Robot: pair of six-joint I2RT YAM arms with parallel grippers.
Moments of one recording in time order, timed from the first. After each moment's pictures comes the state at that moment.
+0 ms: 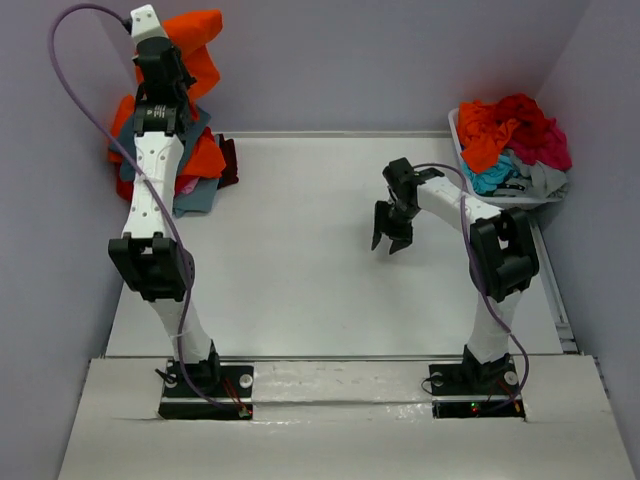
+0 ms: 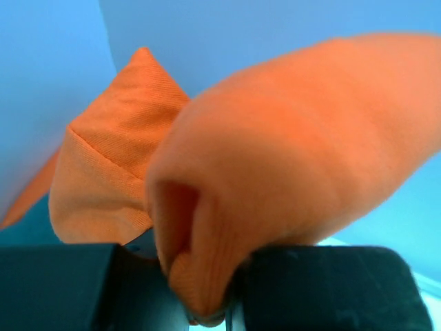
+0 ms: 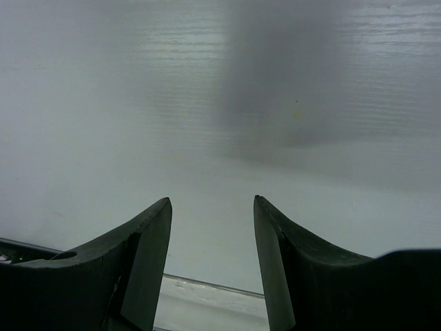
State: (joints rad) left arm 0.00 1.91 2.14 -0.35 -0.32 -0.23; right arm 0.39 1.93 1.48 -0.92 -0.20 0.54
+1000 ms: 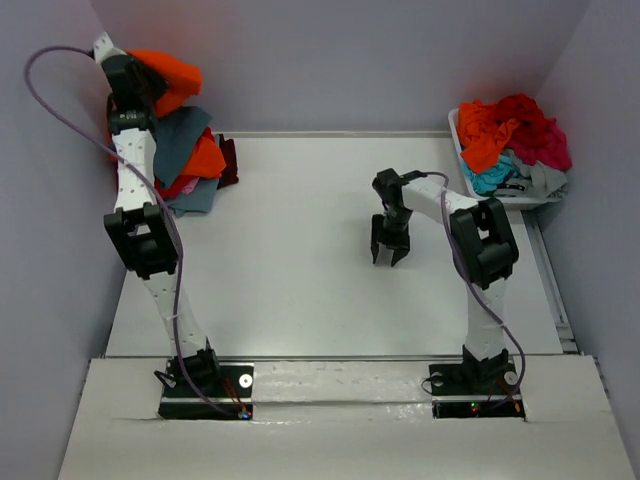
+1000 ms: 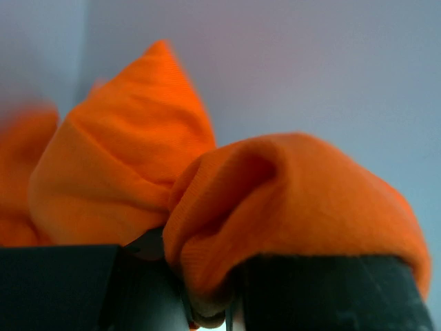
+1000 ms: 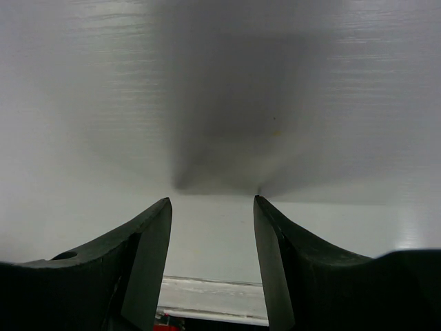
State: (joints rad) left arm 0.24 2.18 2.39 -0.24 0.02 -0.55; right arm 0.41 2.07 1.55 -1.04 -0.15 0.54
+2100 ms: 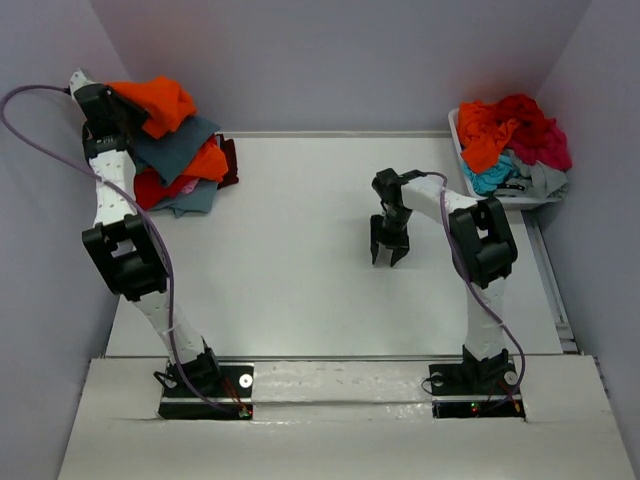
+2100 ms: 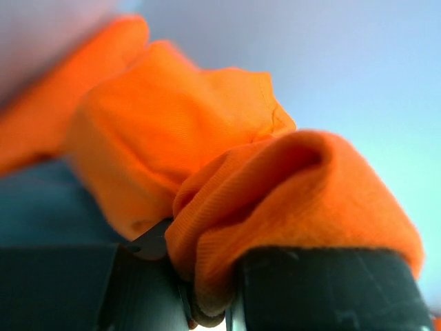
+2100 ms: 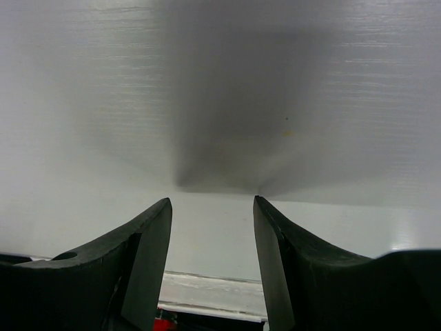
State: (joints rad) left arm 0.33 1.97 1.86 -0.15 0.17 -0.69; right arm 0.41 2.09 1.57 -1.06 -0.17 0.51
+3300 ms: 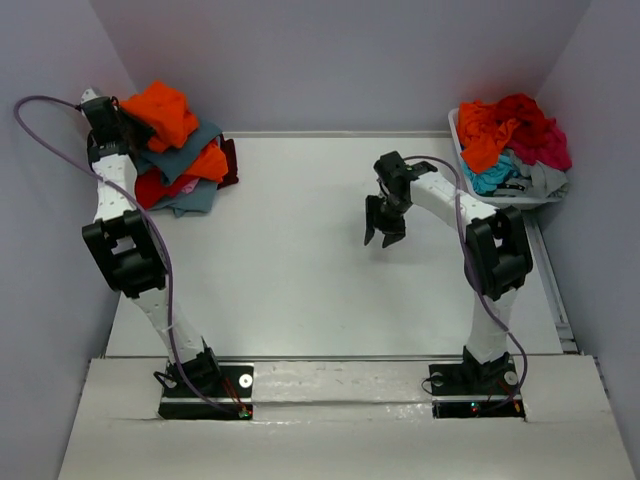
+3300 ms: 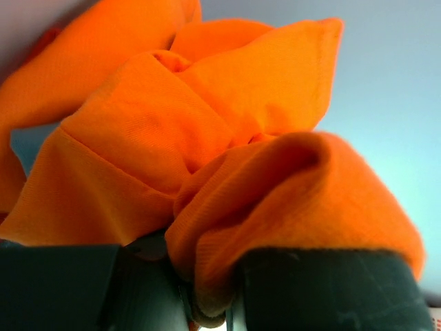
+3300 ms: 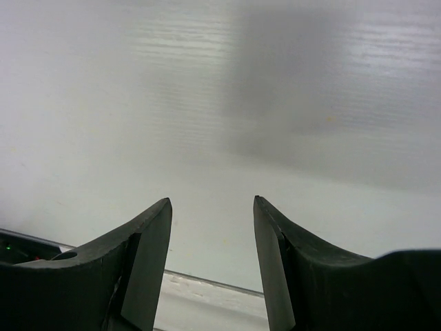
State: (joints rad) left arm 0.37 2.01 1.85 -0.22 0.19 -0.66; right arm 0.43 1.96 1.56 -0.98 -0.19 0.50
